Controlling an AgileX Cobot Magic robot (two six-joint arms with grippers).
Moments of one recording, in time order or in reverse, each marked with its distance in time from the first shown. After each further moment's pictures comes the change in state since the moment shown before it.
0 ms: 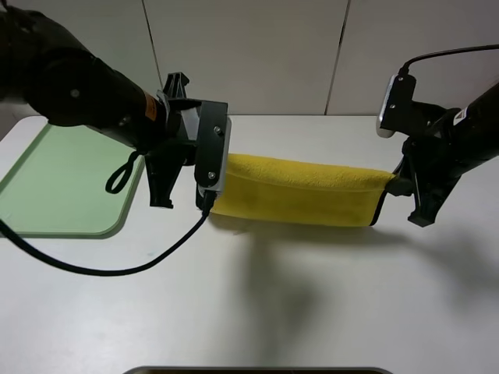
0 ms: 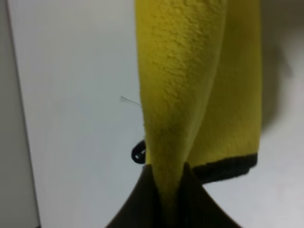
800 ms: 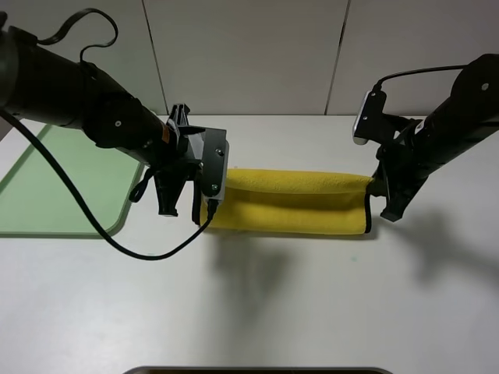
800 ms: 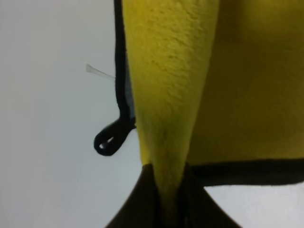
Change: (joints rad) left arm 0.090 0.205 -0.021 0.020 -0.107 -0.004; right arm 0.000 0.202 -0.068 0.000 -0.109 0.000
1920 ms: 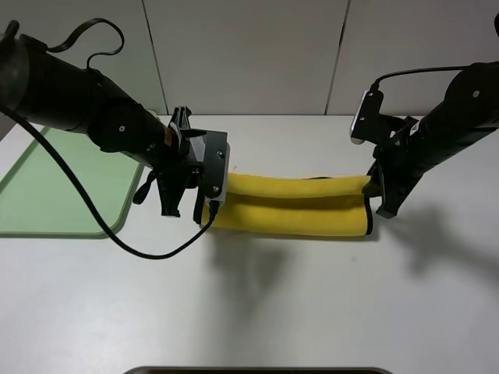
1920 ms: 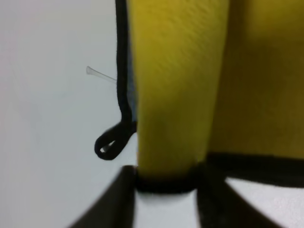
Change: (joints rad) left arm 0.003 0.019 0.000 0.001 -0.028 0.000; right arm 0.000 0.026 0.000 -0.018 -0.079 0.000
